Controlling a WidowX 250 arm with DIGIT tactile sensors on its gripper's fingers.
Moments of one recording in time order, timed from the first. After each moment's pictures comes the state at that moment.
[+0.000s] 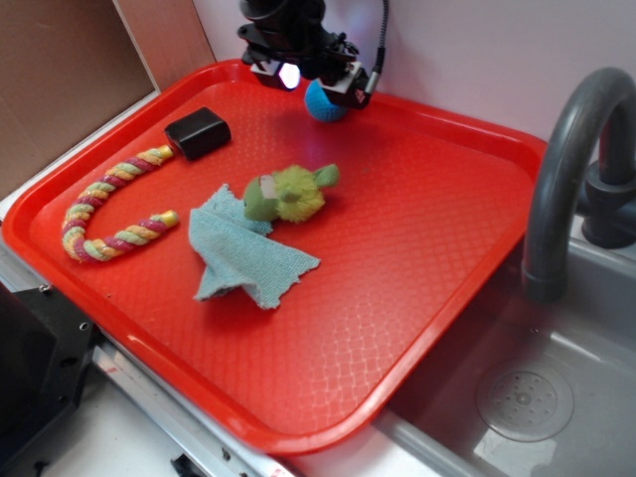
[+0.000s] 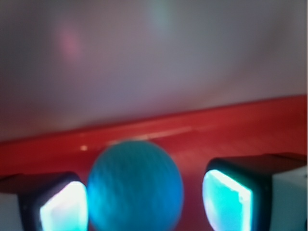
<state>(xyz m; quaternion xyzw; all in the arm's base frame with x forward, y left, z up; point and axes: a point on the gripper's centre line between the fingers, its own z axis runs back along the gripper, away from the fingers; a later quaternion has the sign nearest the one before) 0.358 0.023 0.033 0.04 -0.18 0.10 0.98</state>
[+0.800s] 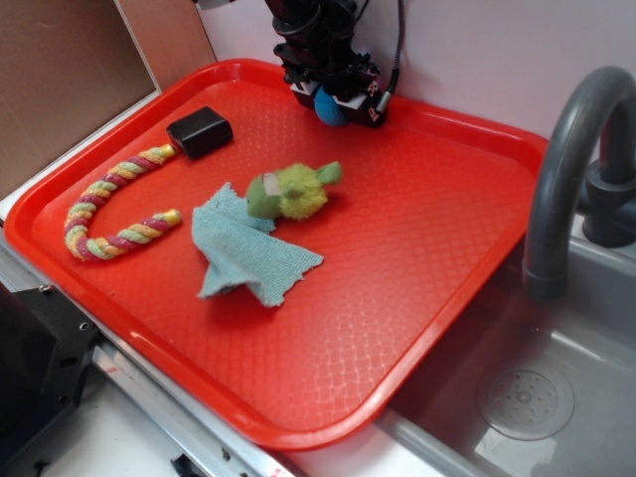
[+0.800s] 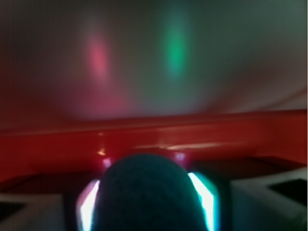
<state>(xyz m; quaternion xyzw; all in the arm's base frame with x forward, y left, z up) 0.366 0.023 0.017 0.01 -0.15 0.07 0.99</state>
